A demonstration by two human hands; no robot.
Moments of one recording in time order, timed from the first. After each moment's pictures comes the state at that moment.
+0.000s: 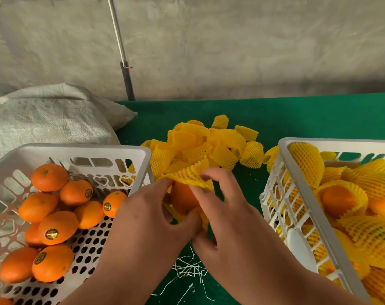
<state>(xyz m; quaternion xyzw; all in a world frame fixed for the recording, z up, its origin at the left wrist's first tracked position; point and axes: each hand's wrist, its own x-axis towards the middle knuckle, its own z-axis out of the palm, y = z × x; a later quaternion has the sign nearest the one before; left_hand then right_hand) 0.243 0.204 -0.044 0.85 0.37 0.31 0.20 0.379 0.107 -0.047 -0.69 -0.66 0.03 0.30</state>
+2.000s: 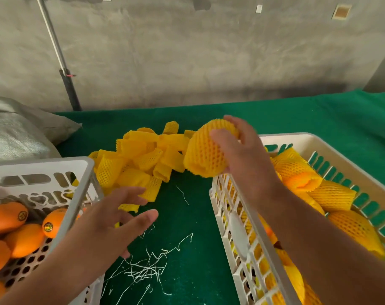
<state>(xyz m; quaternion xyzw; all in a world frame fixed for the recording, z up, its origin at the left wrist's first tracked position) 0.243 0.211 -0.042 0.80 0.31 0.17 0.48 0.479 0.092 -0.003 -0.70 -0.30 0.15 0.63</state>
